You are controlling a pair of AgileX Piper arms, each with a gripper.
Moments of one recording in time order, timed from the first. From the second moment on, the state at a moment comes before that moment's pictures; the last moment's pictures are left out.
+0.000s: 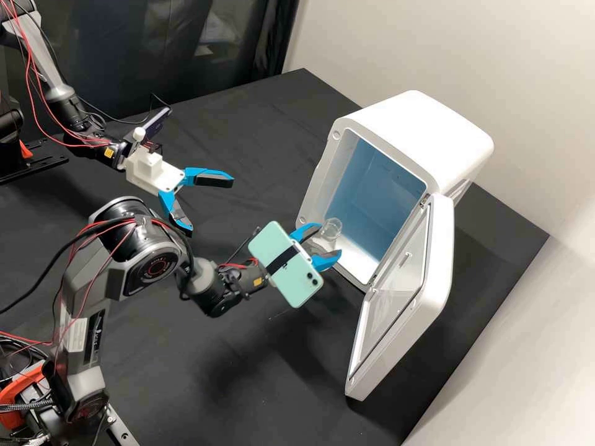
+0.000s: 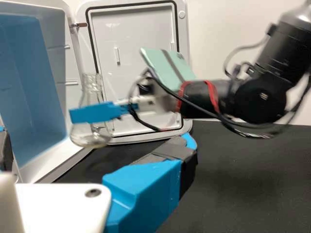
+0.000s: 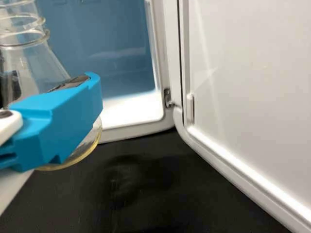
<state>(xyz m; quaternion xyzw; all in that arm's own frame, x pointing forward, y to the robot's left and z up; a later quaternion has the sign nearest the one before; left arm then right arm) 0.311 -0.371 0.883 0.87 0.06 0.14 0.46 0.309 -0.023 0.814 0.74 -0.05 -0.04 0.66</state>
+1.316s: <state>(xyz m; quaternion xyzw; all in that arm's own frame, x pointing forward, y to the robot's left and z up) 0.305 -0.373 0.883 0.87 0.06 0.14 0.46 0.242 -0.050 0.761 0.74 0.03 -0.12 0.66</state>
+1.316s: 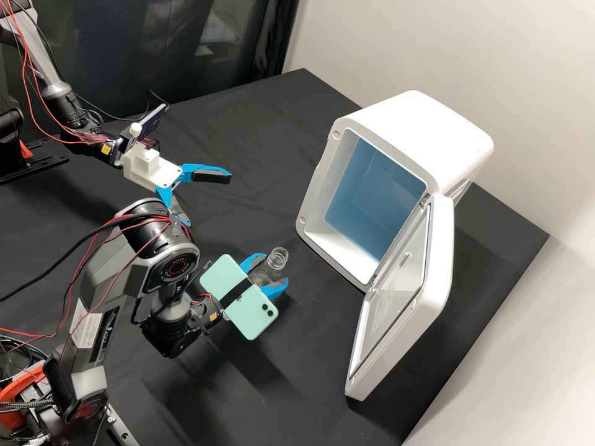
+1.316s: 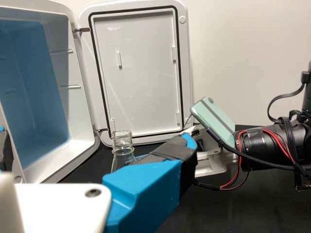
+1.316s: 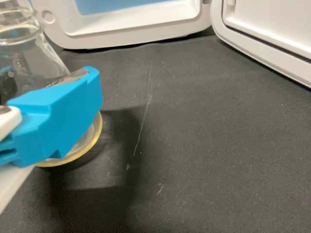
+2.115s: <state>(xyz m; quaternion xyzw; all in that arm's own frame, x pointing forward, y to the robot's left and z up) 0.303 -0.373 0.883 0.87 0.06 0.14 0.46 0.241 -0.053 0.760 0.74 0.02 -0.14 0.66</state>
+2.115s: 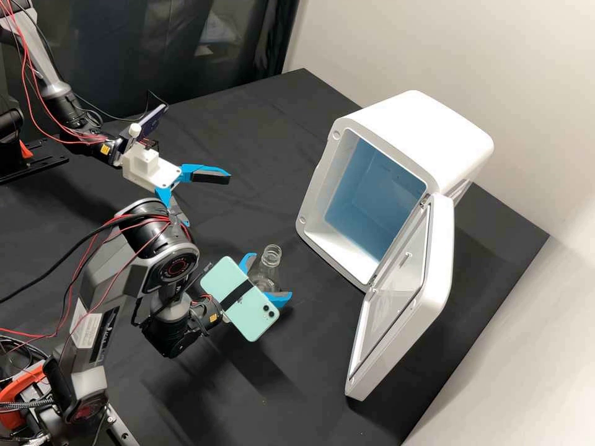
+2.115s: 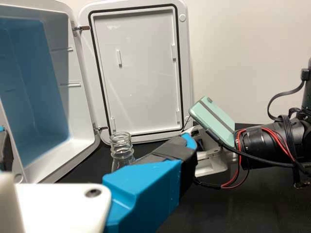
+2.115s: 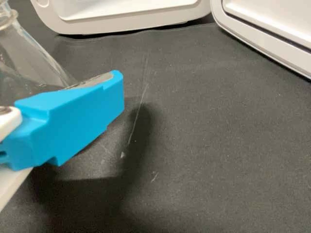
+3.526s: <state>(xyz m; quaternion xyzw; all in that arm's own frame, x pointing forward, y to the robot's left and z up) 0.294 -0.381 0.889 0.87 -0.01 0.21 0.45 0.177 0.035 0.786 0.79 0.03 0.02 0.61</state>
